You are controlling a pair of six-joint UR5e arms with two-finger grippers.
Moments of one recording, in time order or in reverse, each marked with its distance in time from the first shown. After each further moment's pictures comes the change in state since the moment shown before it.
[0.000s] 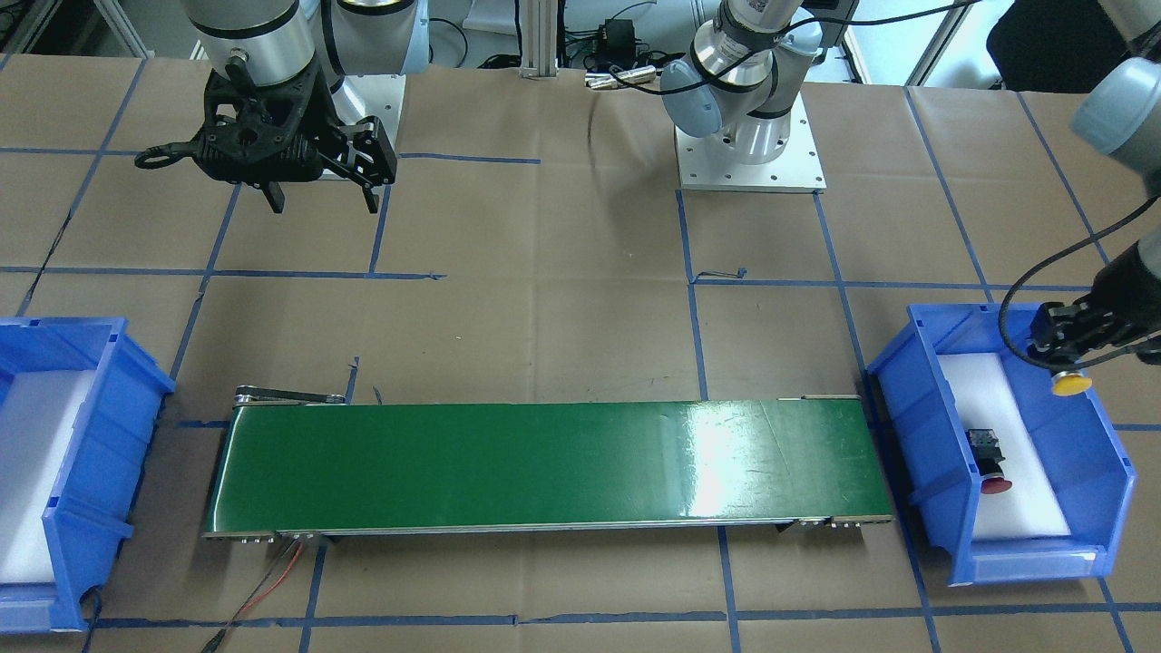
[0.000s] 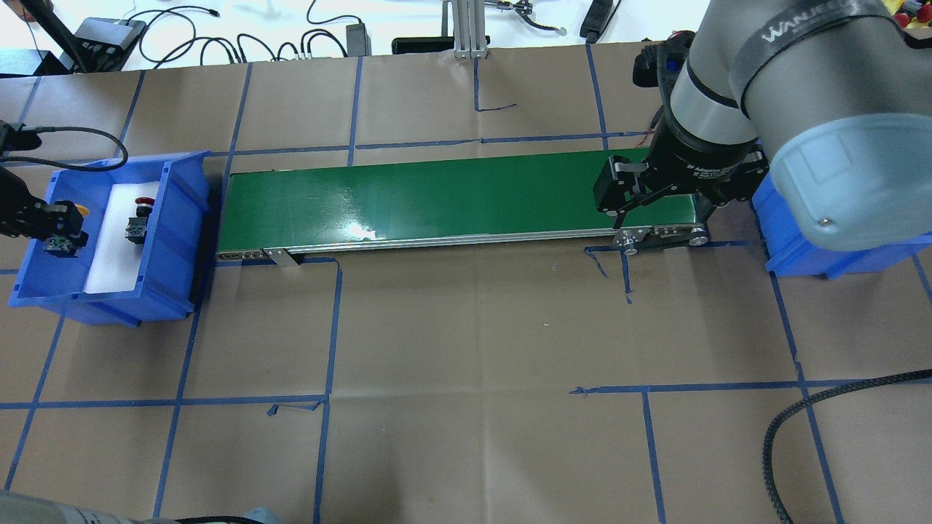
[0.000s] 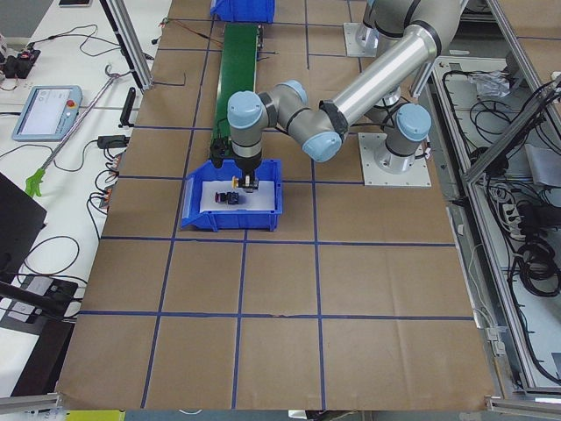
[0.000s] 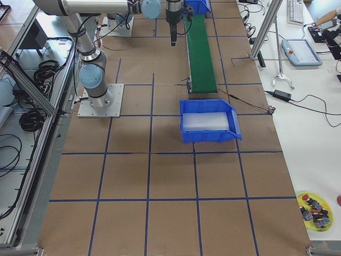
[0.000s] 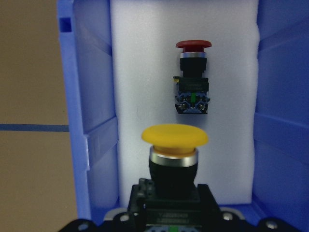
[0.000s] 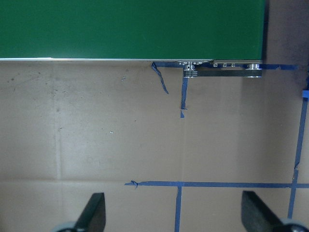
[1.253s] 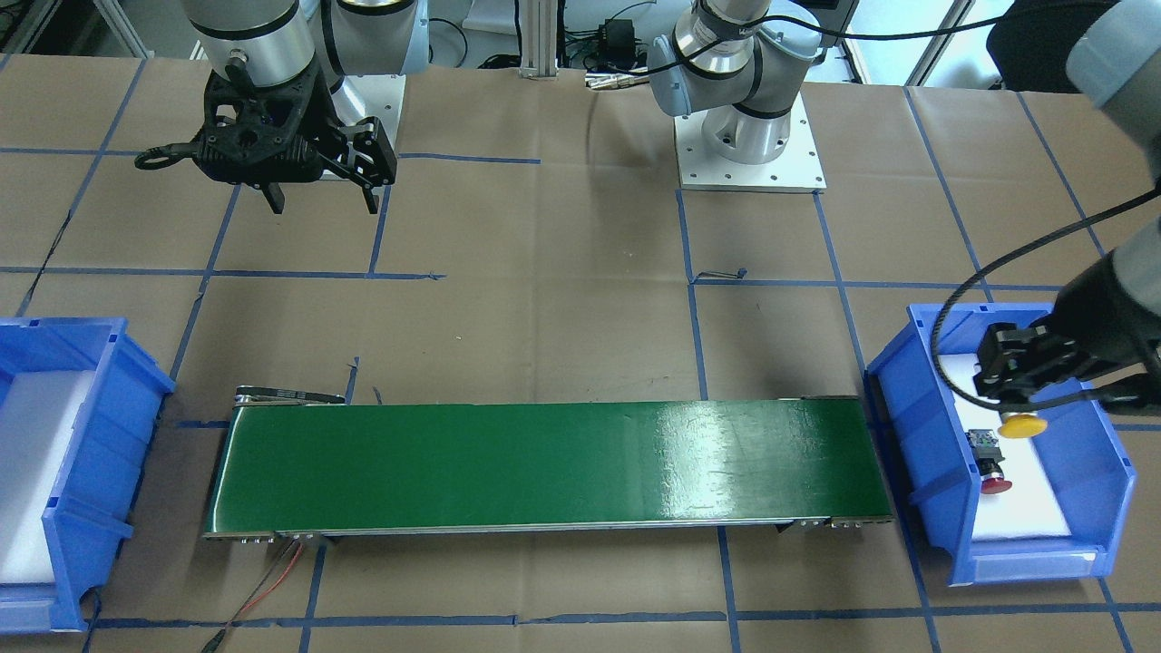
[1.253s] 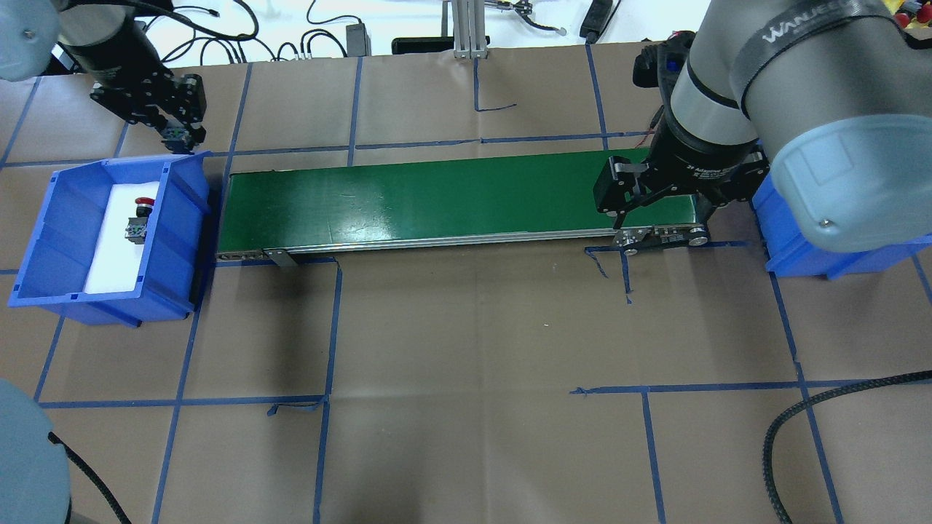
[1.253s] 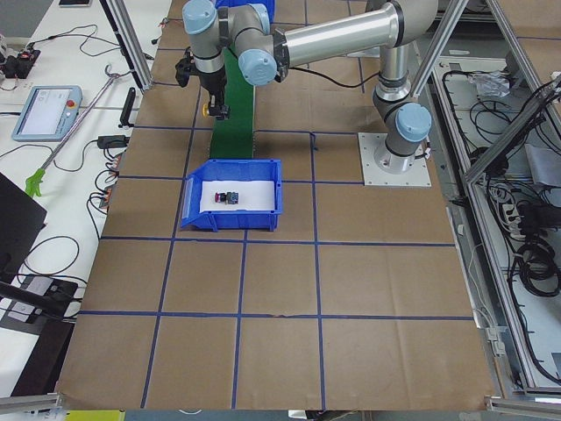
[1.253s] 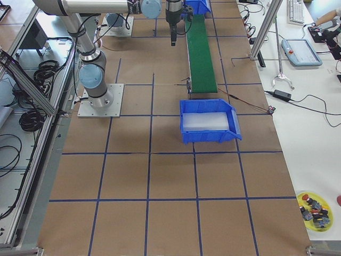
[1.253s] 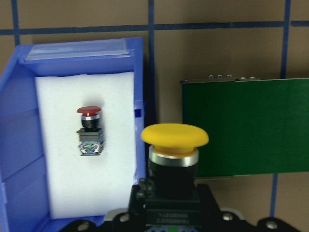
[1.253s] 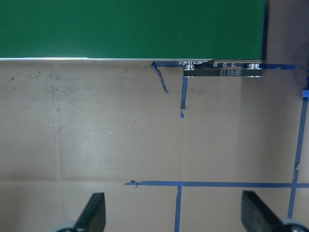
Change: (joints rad) left arm -0.435 -0.125 0.251 -0.184 0.001 -0.414; right arm 0.000 0.000 0.000 0.001 0.000 0.000
